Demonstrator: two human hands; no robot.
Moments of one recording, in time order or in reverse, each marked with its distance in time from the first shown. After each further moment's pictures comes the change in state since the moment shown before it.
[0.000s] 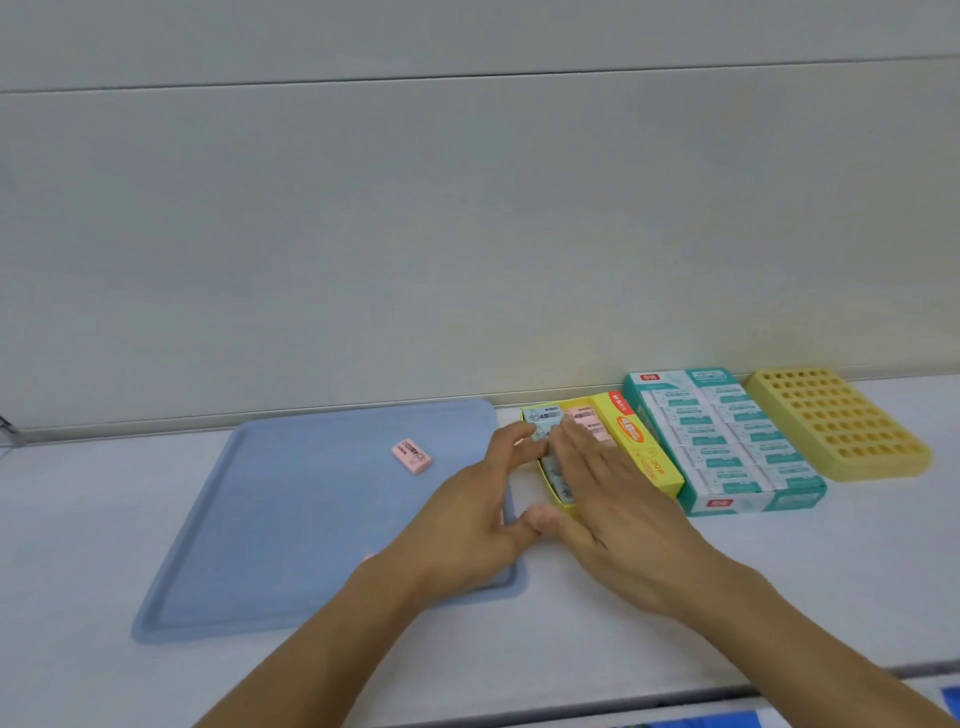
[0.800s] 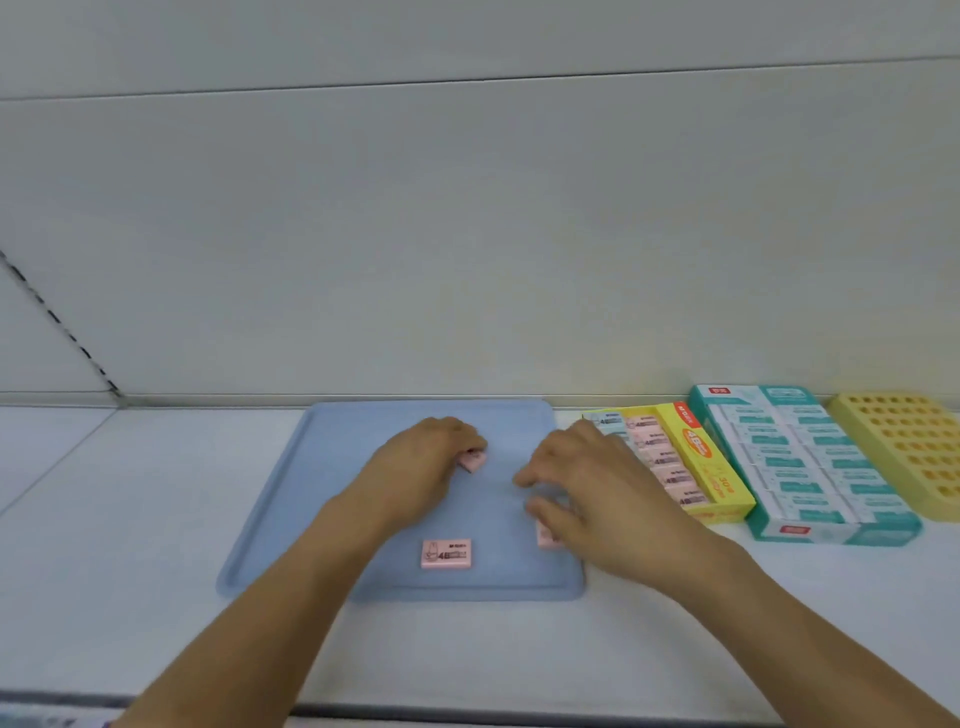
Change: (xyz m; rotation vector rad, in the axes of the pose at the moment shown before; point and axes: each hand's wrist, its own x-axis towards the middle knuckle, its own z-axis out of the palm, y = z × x) left_hand -0.011 -0.065 -0.070 0.489 0.078 -0.201; right_hand 0.041 -0.041 -0.002 0.061 0.178 -0.325
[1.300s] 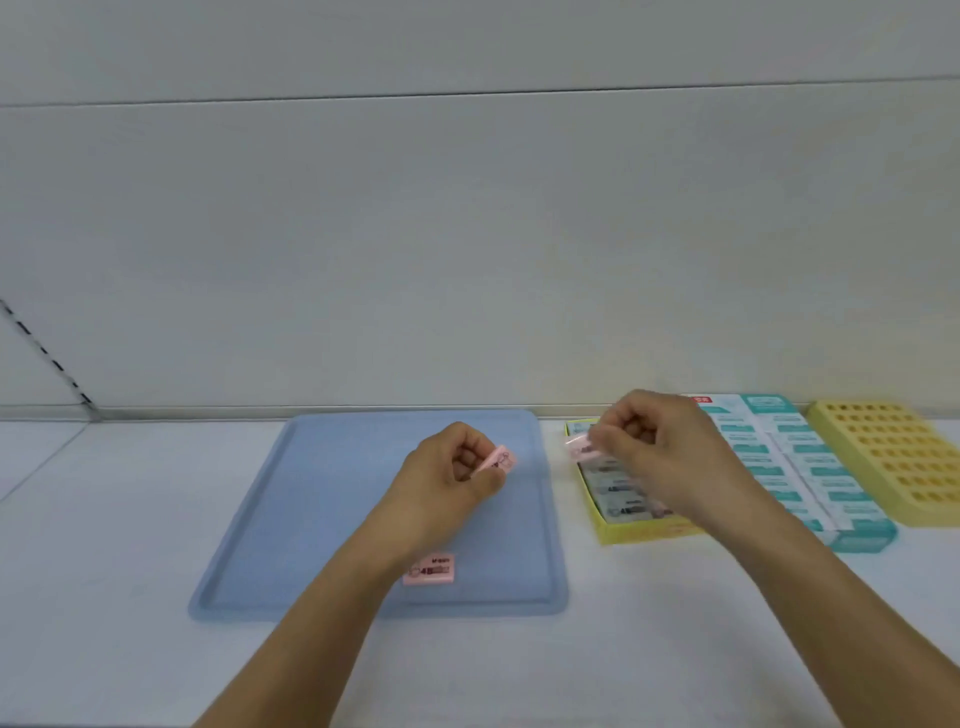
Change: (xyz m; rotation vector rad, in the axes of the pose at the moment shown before) left_hand -0.013 0.058 -0.005 -0.730 0.151 -0.246; right_hand -0.002 0.041 -0.039 0.468 0.261 0.487
